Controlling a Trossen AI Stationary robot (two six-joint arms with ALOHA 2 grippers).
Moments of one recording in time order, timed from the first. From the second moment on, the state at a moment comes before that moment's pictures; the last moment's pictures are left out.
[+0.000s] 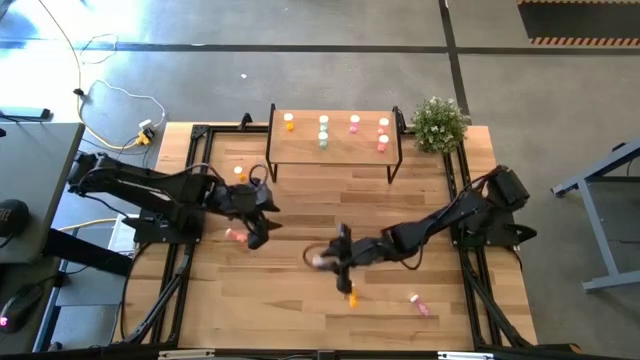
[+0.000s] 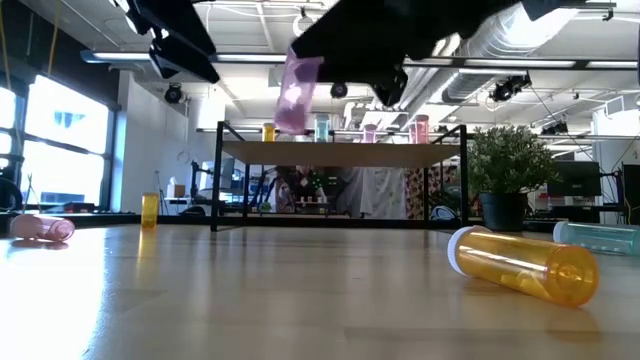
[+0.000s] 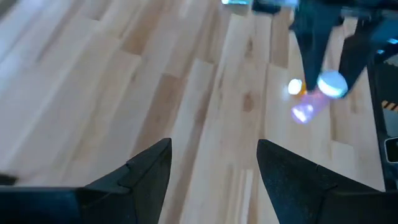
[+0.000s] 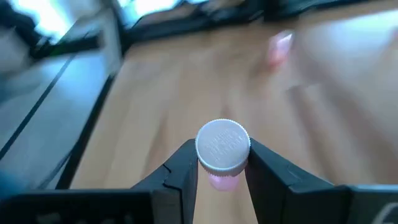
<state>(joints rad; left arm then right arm) -0.04 1.11 0.89 -0.56 -0.15 -0.40 0.37 1.74 1.01 0.28 0.23 0.34</state>
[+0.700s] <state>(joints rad) 0.04 0.98 0.89 -0.52 -0.24 -0.26 0.05 1.30 1.01 0.06 0.62 0.20</state>
